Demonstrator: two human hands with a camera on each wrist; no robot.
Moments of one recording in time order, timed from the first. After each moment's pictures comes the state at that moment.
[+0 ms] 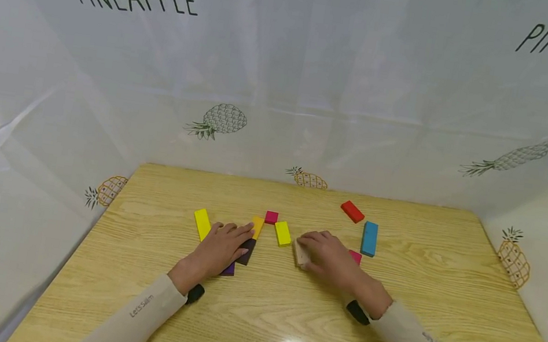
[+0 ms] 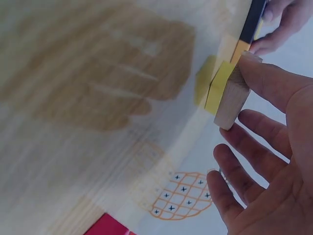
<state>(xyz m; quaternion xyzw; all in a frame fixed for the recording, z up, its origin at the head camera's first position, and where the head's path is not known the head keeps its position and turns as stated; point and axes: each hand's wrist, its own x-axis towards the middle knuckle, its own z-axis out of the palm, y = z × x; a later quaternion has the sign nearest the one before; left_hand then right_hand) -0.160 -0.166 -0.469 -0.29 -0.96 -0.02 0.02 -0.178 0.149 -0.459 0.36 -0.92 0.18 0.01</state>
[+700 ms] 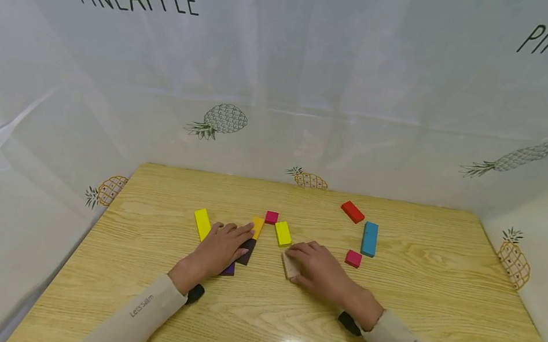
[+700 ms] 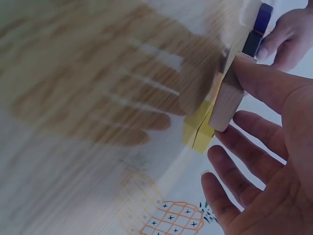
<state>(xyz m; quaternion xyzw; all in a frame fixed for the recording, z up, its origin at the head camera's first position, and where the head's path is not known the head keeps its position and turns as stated) -0.159 -0.165 -0.467 -0.29 -0.96 -0.02 0.01 -0.158 0.129 -0.465 0.38 -0.91 0.17 -0.01</state>
